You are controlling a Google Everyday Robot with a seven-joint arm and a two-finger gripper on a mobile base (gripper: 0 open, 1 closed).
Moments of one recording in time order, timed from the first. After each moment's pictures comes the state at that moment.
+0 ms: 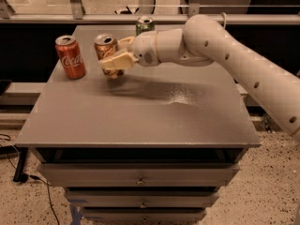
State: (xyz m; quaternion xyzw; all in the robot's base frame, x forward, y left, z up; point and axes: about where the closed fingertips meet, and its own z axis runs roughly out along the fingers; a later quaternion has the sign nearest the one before) arm 0.648 0.102 0.909 -0.51 0.60 0.37 0.50
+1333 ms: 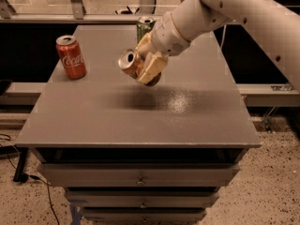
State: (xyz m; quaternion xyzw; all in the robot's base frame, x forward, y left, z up) arm 0.604 0.019 0.909 -0.74 0.55 0.17 0.36
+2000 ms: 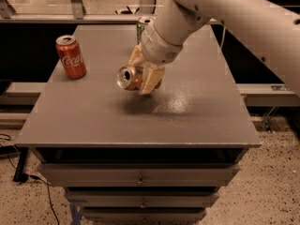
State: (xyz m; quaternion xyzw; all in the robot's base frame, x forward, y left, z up) arm 0.574 0.022 0.884 -0.83 0.48 0.08 0.26
